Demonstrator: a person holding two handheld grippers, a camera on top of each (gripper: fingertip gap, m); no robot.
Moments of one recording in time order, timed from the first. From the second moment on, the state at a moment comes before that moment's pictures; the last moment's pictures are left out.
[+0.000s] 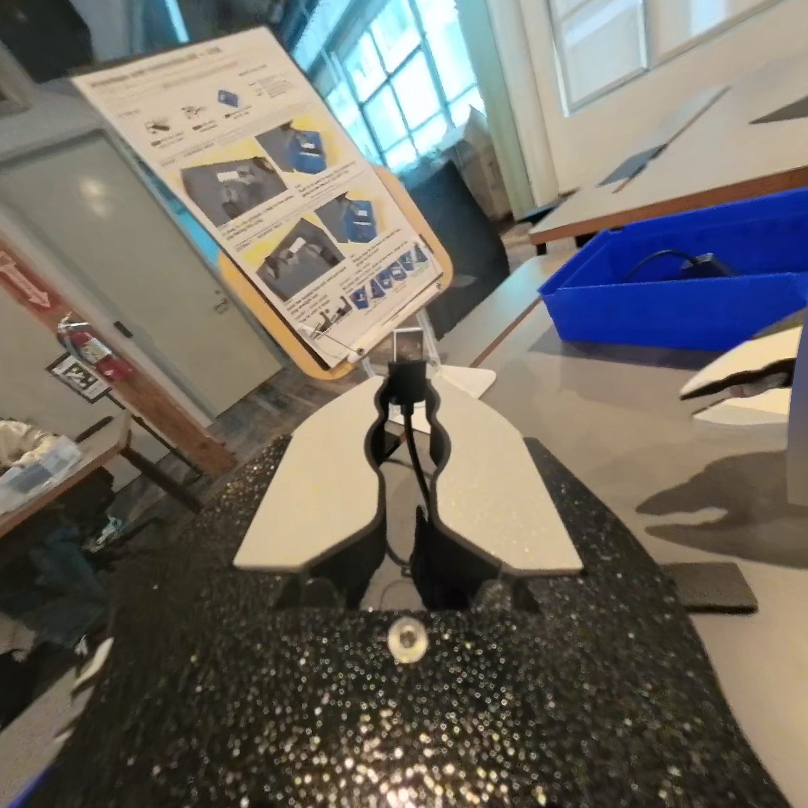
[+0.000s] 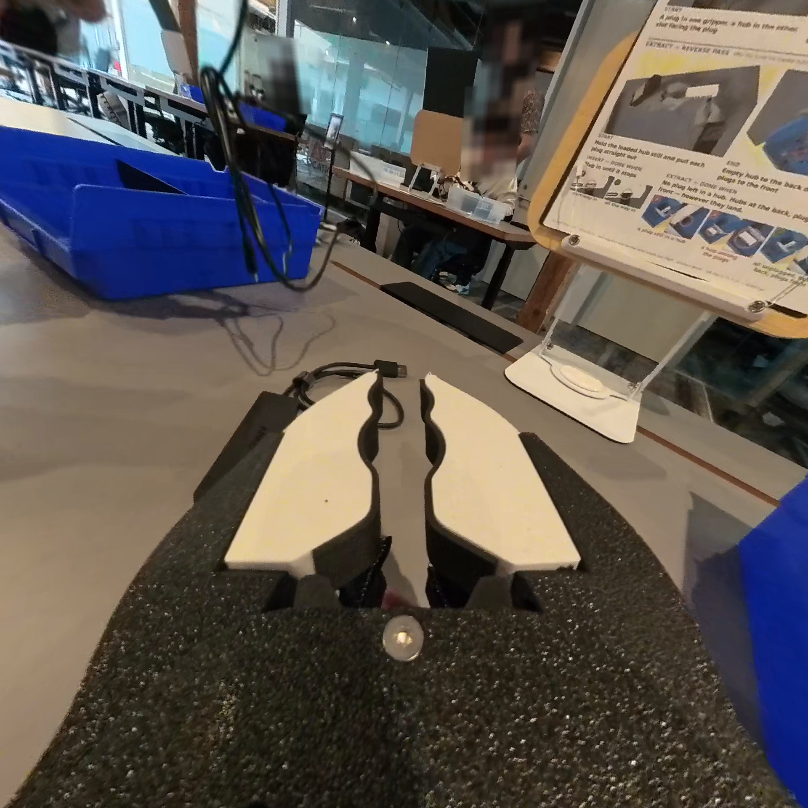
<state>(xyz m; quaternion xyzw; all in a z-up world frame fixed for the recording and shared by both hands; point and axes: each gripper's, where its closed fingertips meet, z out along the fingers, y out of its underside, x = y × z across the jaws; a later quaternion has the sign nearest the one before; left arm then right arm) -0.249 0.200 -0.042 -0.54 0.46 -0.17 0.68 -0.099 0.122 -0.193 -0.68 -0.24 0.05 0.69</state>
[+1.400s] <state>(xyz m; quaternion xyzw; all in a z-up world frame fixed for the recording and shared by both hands) -0.155 0.149 -0.212 -0.42 0.60 -0.15 0.66 -0.162 0.137 -0.196 -0.71 -0.26 0.23 0.61</state>
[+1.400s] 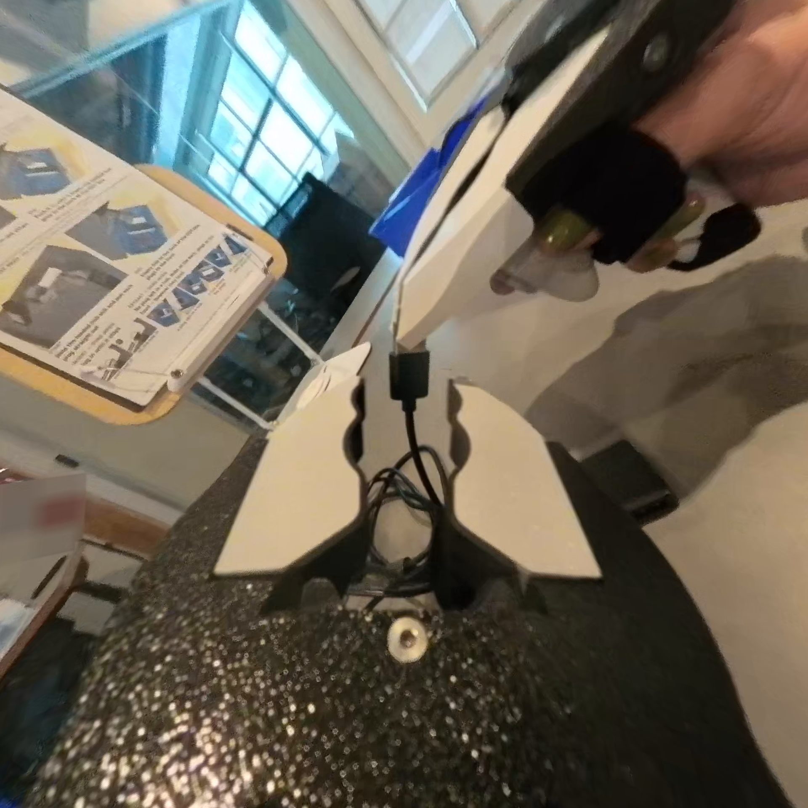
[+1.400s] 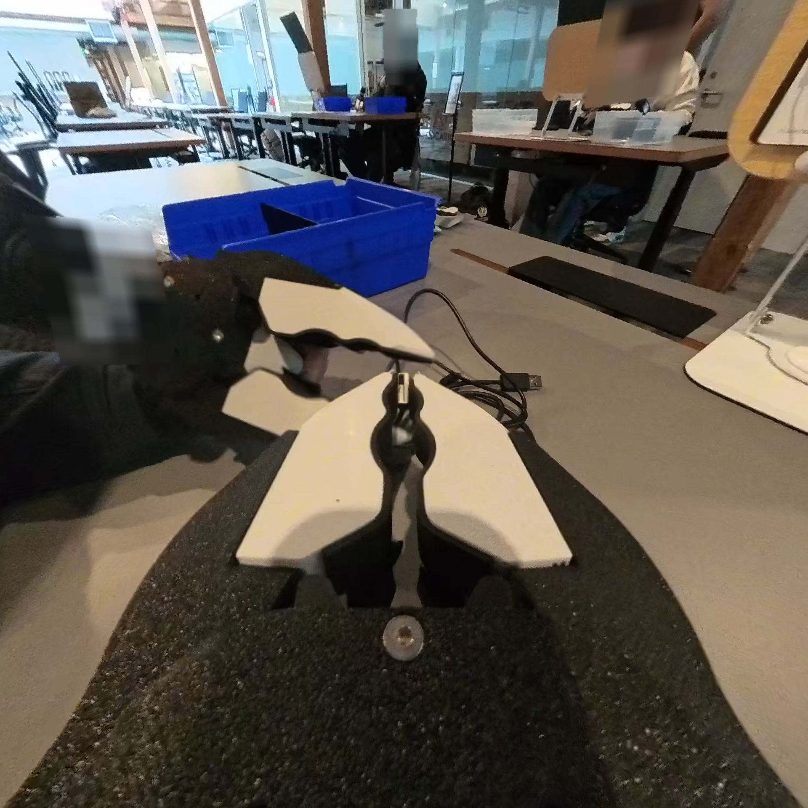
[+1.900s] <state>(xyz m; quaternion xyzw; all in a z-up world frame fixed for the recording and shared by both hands) -0.152 0.151 -0.211 -0.43 0.59 -0.10 0.67 -0.170 0.136 -0.198 -0.71 -0.25 0.23 0.61</state>
